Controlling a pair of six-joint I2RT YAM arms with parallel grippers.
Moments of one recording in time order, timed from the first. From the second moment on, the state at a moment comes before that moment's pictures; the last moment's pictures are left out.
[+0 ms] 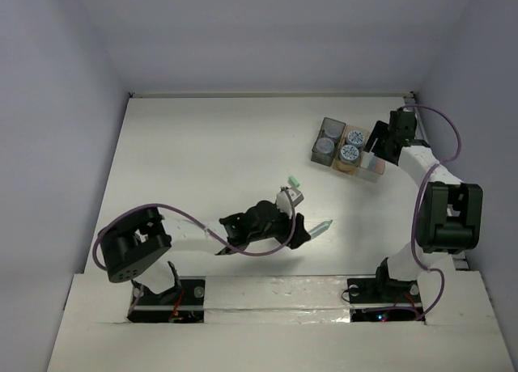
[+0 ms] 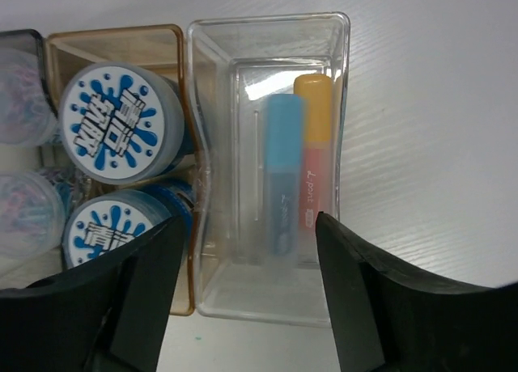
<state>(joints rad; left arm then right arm) -1.13 1.48 0.58 0.49 0.06 -0.51 -0.08 1.61 1.11 -0.29 0.13 0.35</state>
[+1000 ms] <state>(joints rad) -1.26 1.90 1.01 0.20 -0.24 -0.29 0.00 1.03 0.74 -0.07 -0.18 0.47</state>
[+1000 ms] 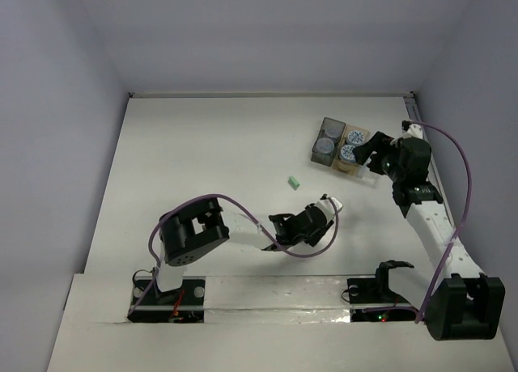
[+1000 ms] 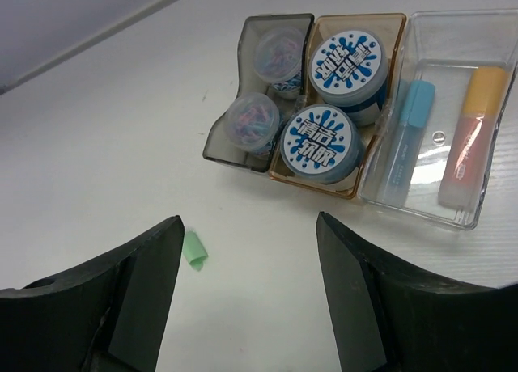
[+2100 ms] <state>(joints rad) -0.90 1.09 0.31 0.43 -0.01 -0.48 0.50 1.50 1.00 -0.17 -0.14 0.32</state>
